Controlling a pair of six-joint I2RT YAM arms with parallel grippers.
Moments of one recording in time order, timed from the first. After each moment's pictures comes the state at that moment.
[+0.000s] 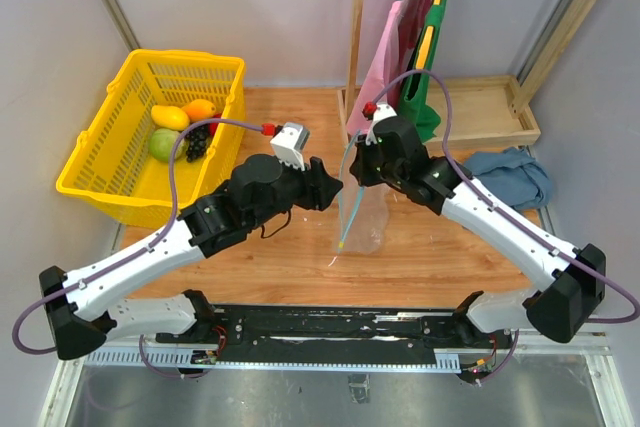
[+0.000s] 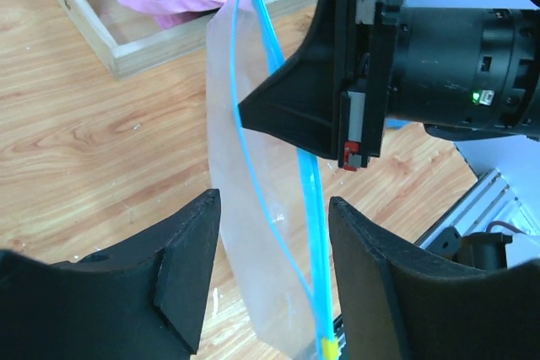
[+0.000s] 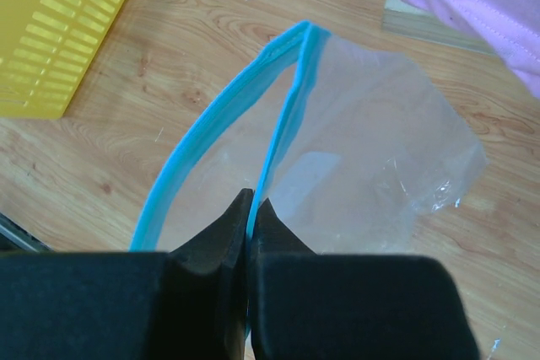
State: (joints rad) left arm -0.97 1.09 1.06 -0.23 -0.24 -0.47; right arm 0.74 1.34 1.25 -0.49 0.10 0.38
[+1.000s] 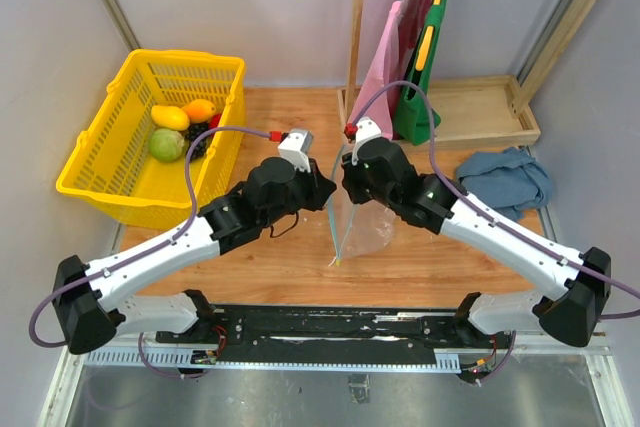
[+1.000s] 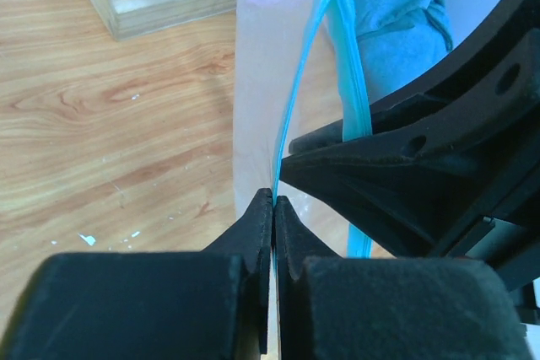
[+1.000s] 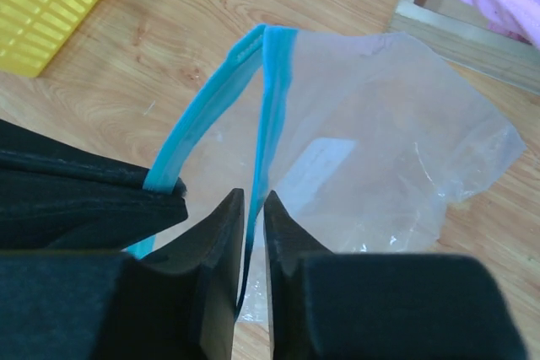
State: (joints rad) left arm -0.93 1.16 0.98 -0.15 -0.23 -0.55; right arm 0.90 1.28 1.21 -0.50 0.24 0.28
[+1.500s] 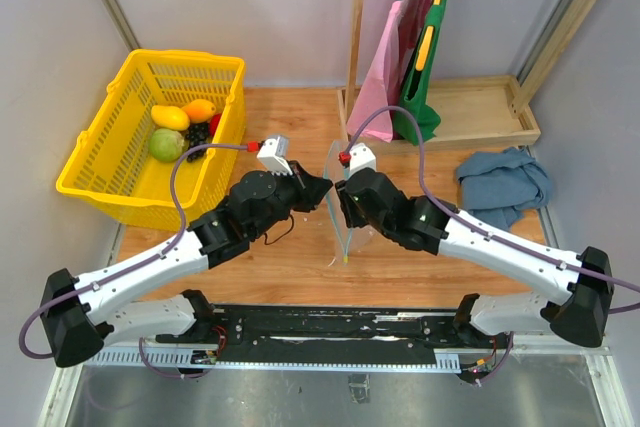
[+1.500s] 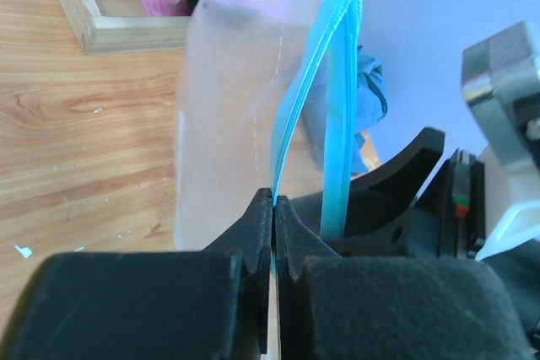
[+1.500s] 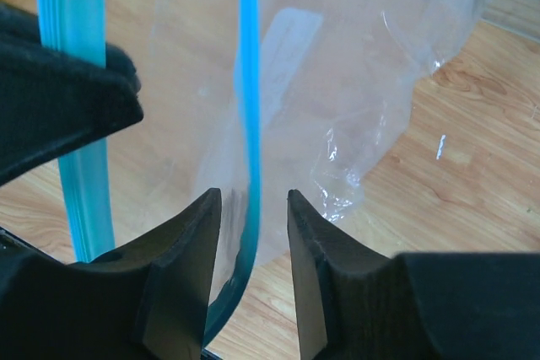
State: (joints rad) left arm -0.93 1.03 0.81 0.06 -0.28 -0.73; right arm 1.04 1.24 1.09 -0.51 0.43 0.34
